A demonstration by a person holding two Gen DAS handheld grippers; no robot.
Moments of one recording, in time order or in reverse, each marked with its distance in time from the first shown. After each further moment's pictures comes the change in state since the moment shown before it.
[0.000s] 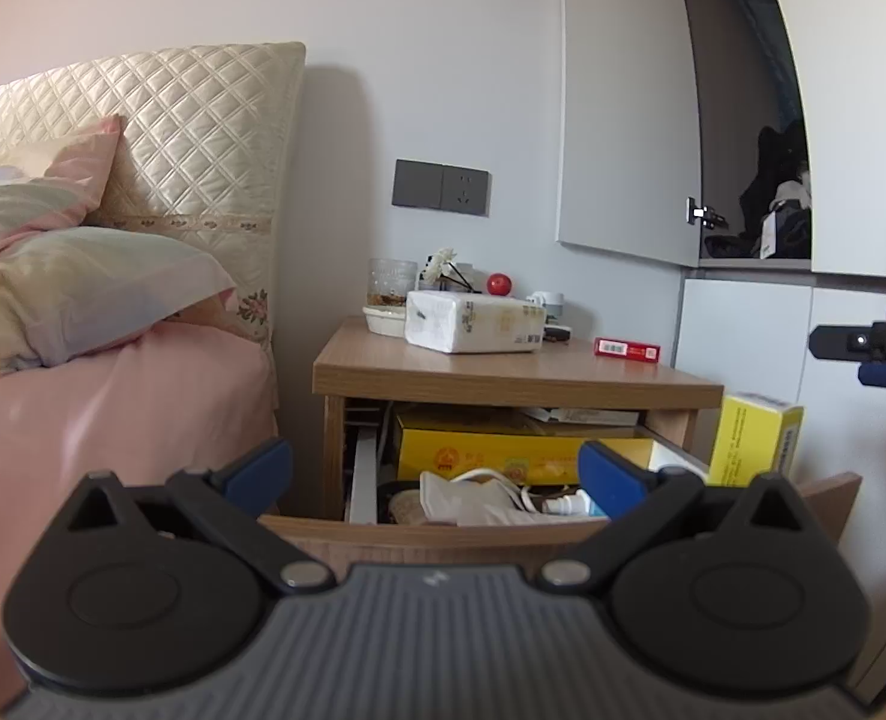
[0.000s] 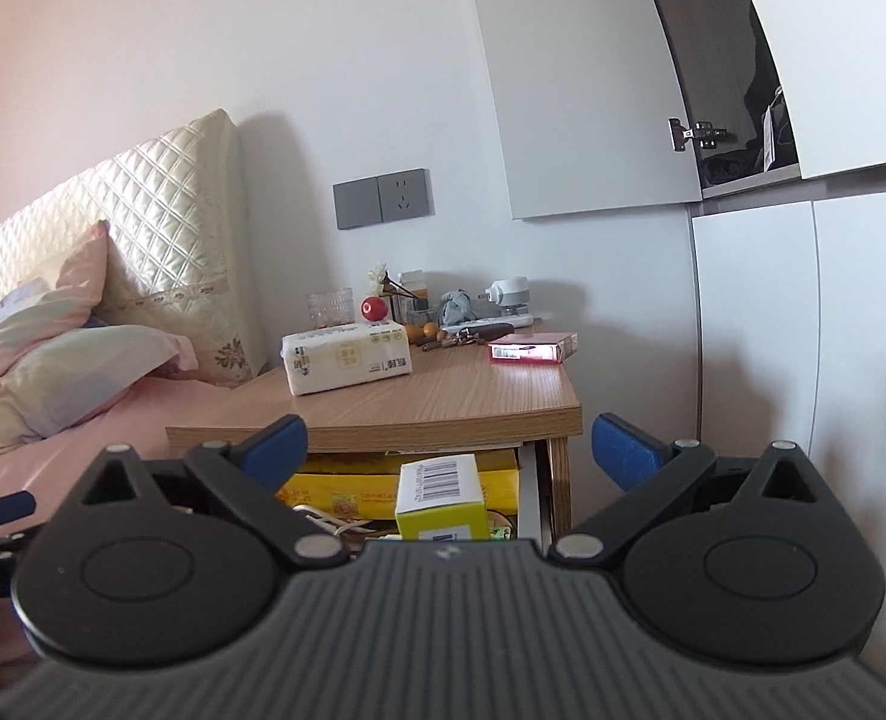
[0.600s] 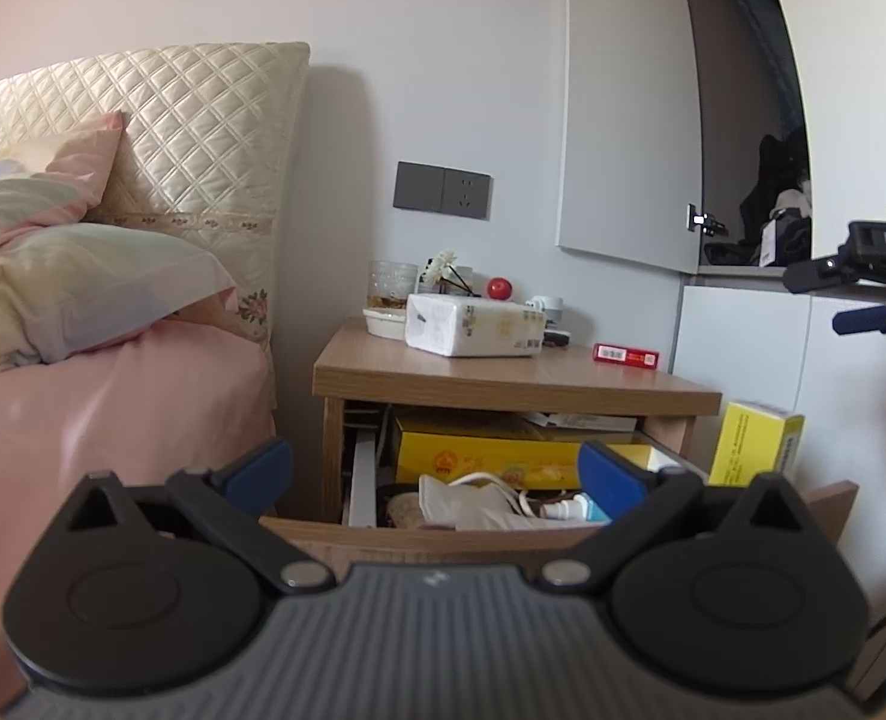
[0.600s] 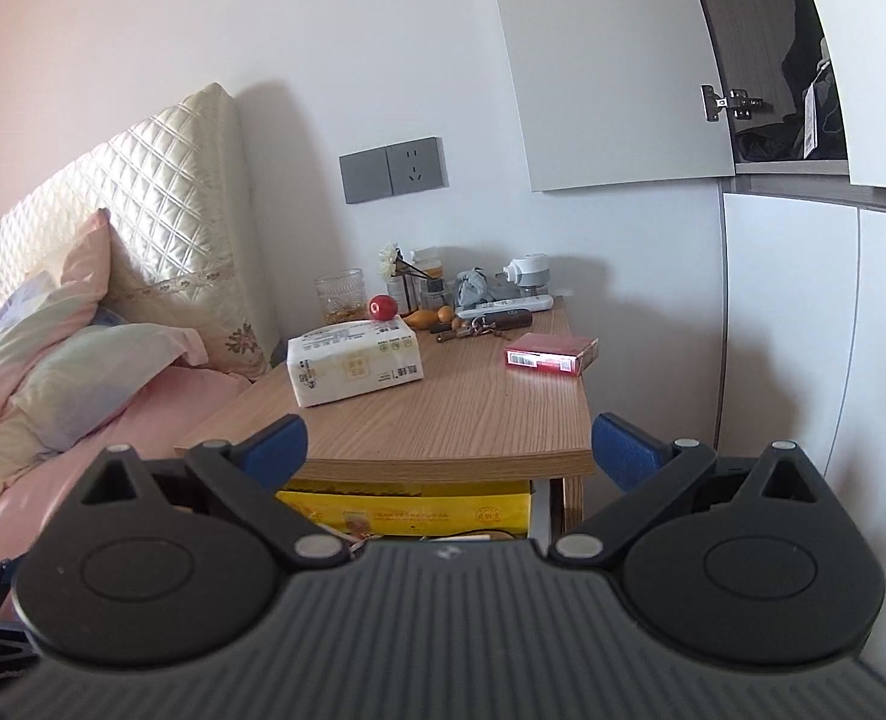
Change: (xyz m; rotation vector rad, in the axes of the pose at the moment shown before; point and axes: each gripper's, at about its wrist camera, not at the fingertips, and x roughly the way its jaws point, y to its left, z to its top) left arm 0.000 0.004 0.001 -0.016 -0.001 -0.006; right arm 0.036 -0.011 0.068 0.002 0.143 0.048
